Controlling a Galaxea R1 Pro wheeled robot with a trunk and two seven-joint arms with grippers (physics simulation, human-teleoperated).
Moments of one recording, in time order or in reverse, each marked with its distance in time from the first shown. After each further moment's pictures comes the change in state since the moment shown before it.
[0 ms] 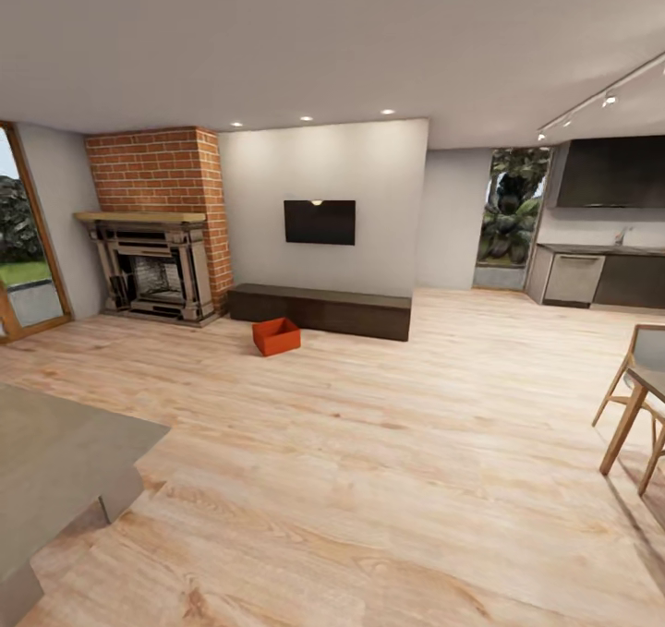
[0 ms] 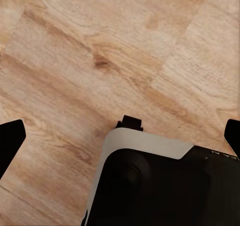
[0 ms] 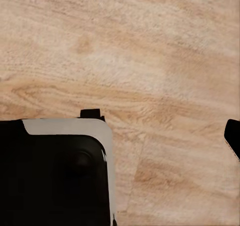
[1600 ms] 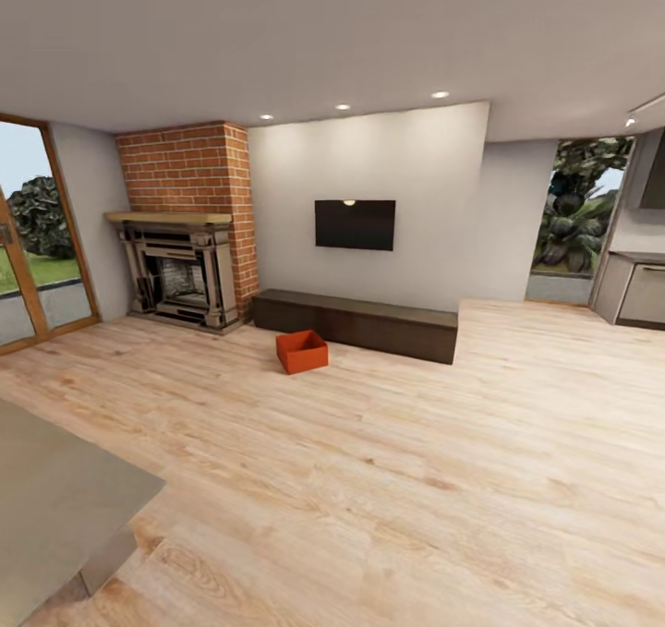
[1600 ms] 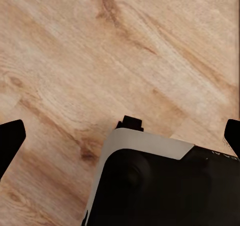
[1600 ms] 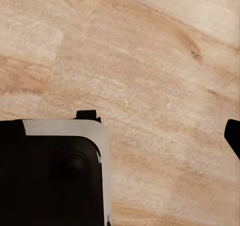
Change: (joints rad) left arm 0.000 0.001 0.001 0.000 0.001 0.000 0.000; right arm 0.000 -0.008 0.008 0.000 0.008 -0.006 0.000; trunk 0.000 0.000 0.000
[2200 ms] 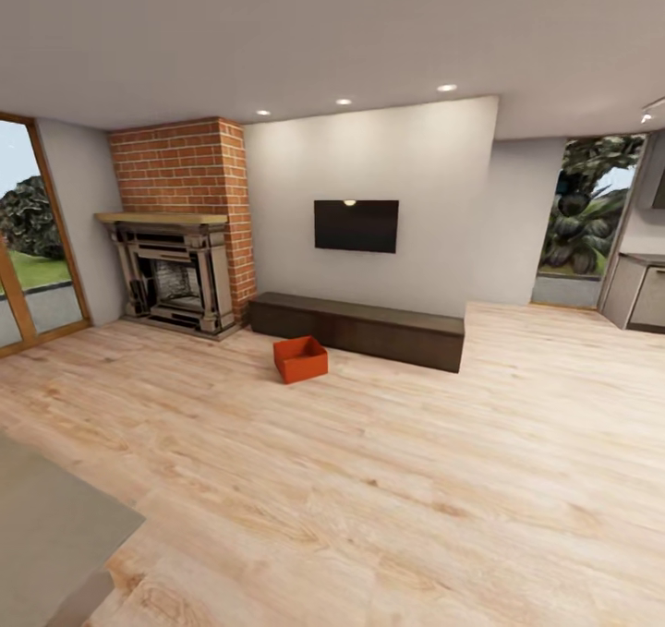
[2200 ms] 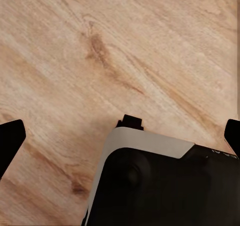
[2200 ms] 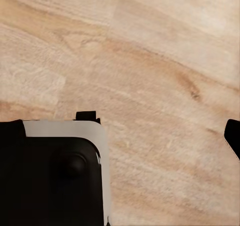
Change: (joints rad) left arm 0.000 0.000 -0.001 0.000 -0.001 0.005 -0.001; right arm 0.000 -0.001 0.000 0.000 -0.003 -0.003 0.000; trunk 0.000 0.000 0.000
